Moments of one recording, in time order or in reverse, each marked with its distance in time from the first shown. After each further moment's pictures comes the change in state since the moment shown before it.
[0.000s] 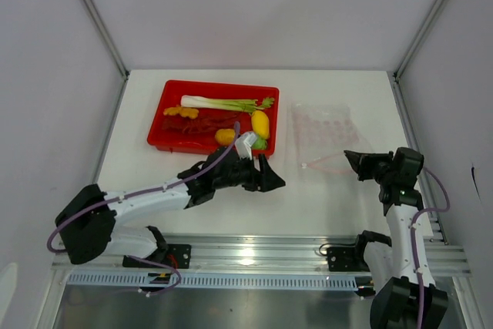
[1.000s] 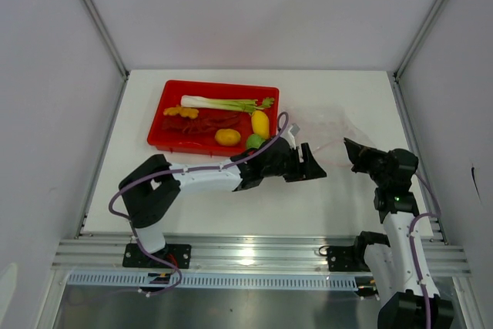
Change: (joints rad) left arm -0.127 0.512 0.458 0.012 -0.059 -0.201; right arm 0.117 -0.072 -0.052 0.211 0.100 0.435
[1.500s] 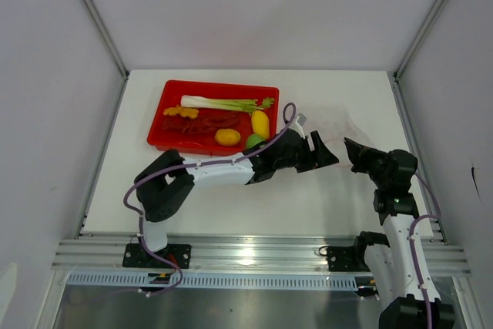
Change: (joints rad) left arm 0.000 0.106 0.151 0.011 -0.078 -0.069; right arm 0.019 -0.023 0.000 -0.009 0.035 0.014
